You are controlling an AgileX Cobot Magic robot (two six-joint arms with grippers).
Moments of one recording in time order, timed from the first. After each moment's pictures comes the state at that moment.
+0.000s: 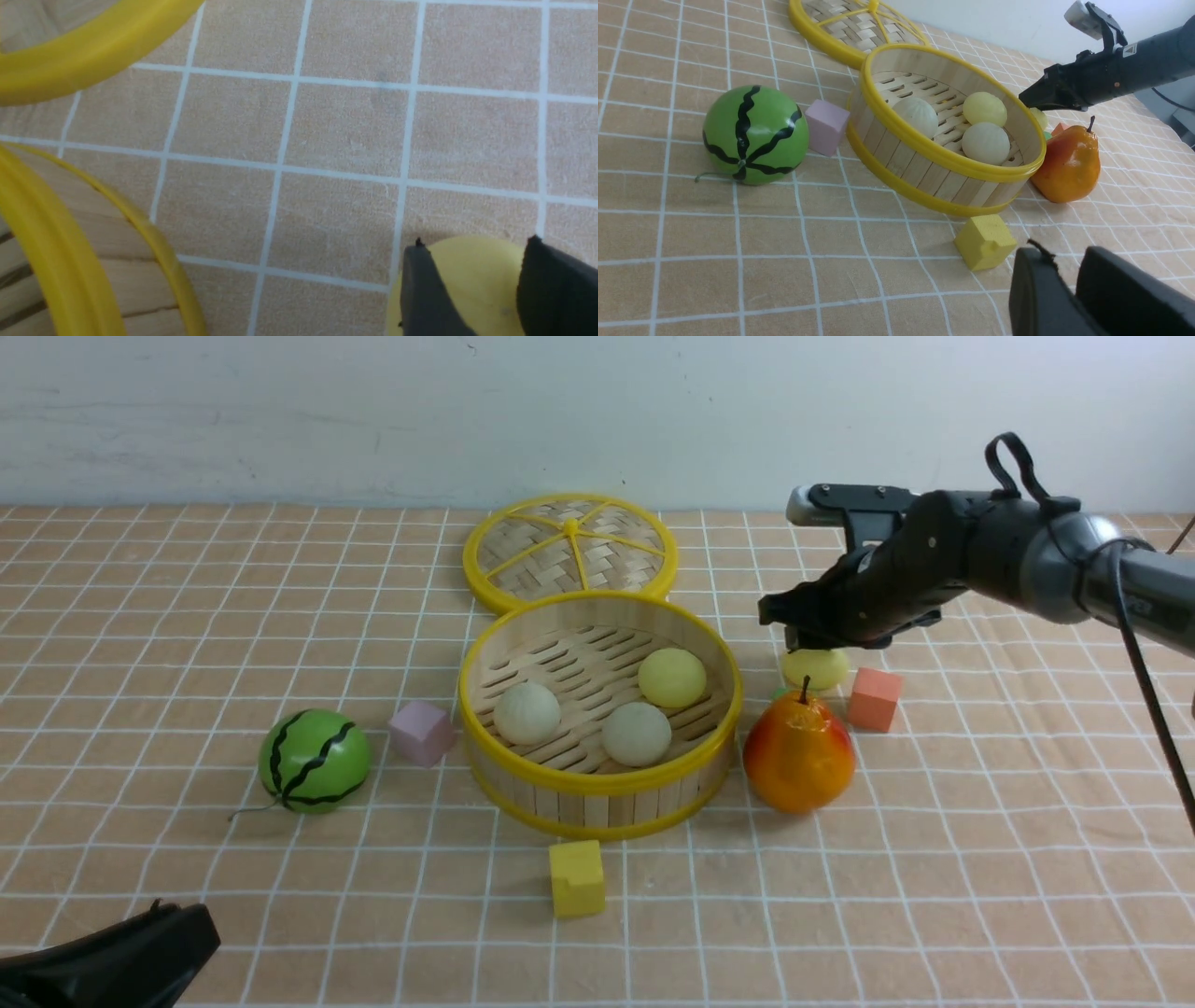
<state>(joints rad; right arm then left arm) 0.19 2.30 -1.86 0.17 0.50 0.01 -0.41 0.42 -0.18 -0.36 0.05 -0.05</state>
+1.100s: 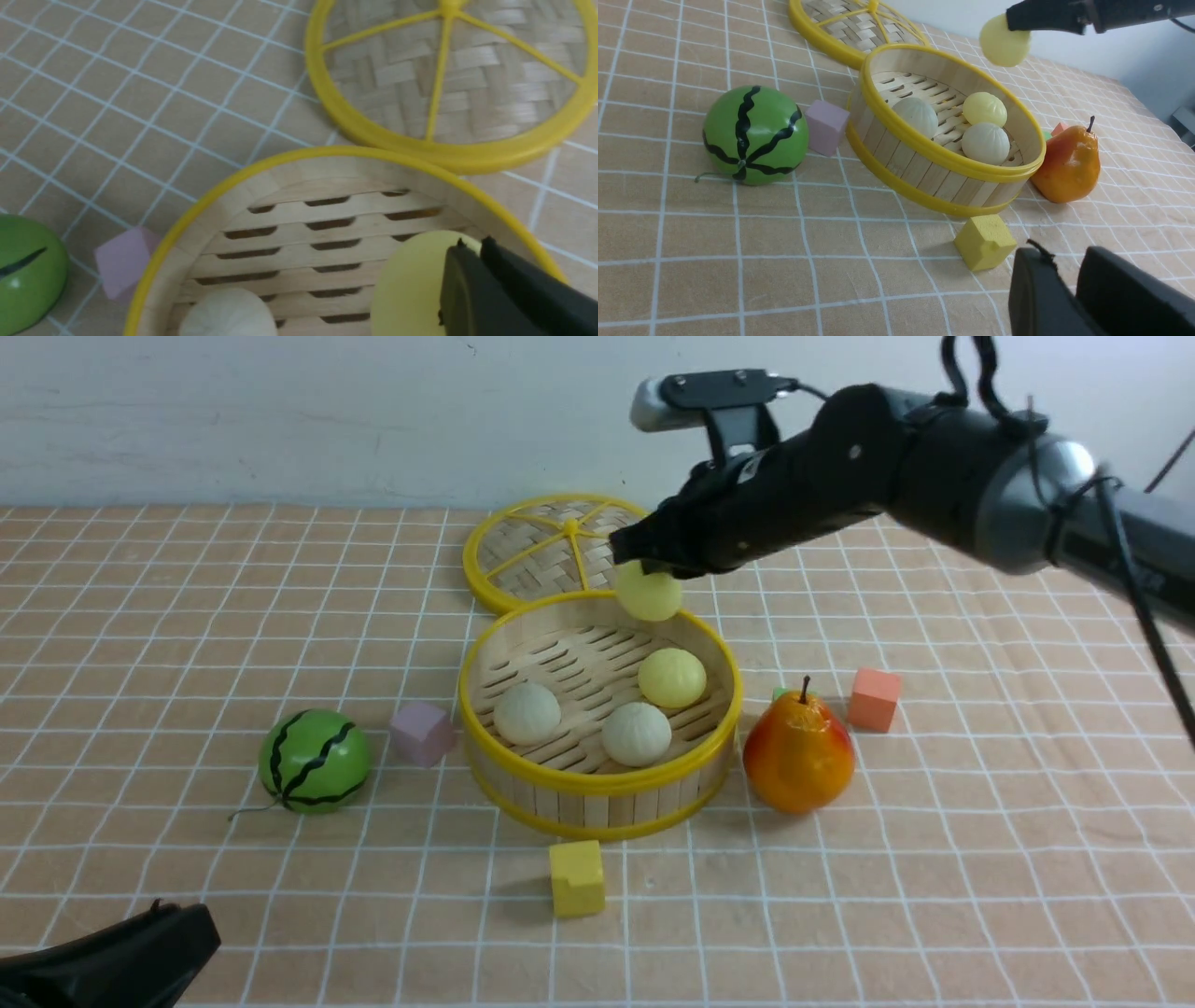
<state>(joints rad) 0.43 2.14 -1.87 0.36 0.48 -0.24 -0.41 0.42 -0.18 -0.36 0.05 -0.05</state>
